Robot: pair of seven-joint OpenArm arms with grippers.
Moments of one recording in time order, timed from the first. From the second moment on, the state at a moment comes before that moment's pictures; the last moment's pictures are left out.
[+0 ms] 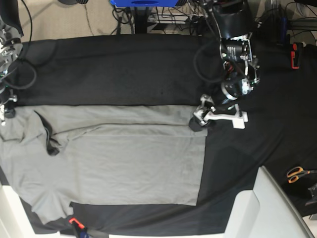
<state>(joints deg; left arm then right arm) -1.2 2.6 -23.7 66.7 -42.2 -8.3 40.3 19.3 20.6 62.6 19.7 25.8 21.7 -21.6</state>
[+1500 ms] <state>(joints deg) 20.1 2.2 -18.0 85.7 -42.2 -8.0 39.4 5.5 14.3 62.9 52.4 24.6 20.2 -45.3</state>
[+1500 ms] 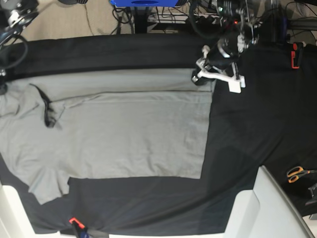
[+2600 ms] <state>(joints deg) 30.1 -4.9 -19.4 89.8 -42.2 -8.1 38.9 -8.3 -0.1 65.2 72.6 25.5 20.2 -50.9</state>
